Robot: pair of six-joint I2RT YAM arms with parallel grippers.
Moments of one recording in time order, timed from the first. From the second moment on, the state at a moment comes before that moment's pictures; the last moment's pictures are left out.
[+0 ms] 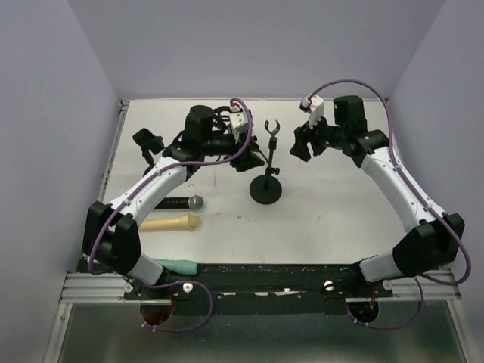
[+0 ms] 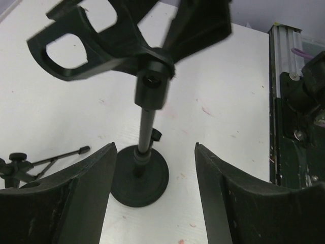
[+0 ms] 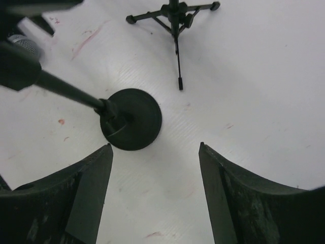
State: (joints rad) left arm -0.47 1.50 1.22 -0.03 0.89 0.11; right arm 0.30 1.44 1.36 -0.56 -0.45 -0.29
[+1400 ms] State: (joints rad) left arm -0.49 1.52 1.21 0.17 0.78 -0.08; right arm 0.13 1.92 1.34 -0.51 -1.27 0.26
